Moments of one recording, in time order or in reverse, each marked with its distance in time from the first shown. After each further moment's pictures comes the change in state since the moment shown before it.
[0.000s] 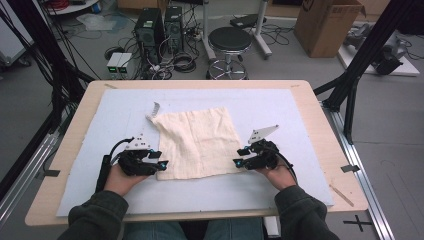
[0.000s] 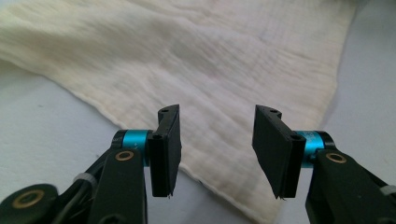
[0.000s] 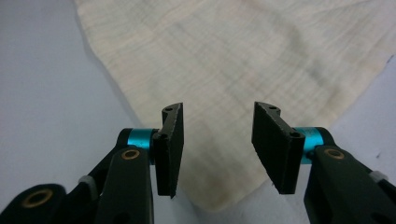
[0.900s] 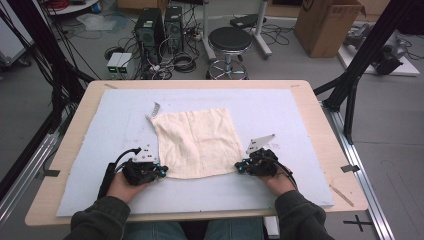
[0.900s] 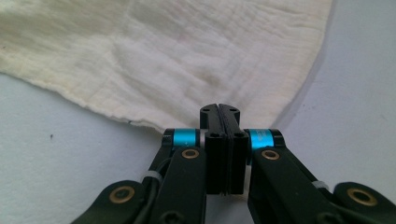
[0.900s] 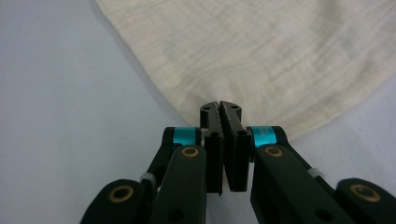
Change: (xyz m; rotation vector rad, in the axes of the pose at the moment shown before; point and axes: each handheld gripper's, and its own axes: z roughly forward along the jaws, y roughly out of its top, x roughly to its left) left arm -0.017 -0.015 0.007 0.068 0.004 0.087; right arm 0.015 -0.016 0.007 0.063 -0.002 -0.027
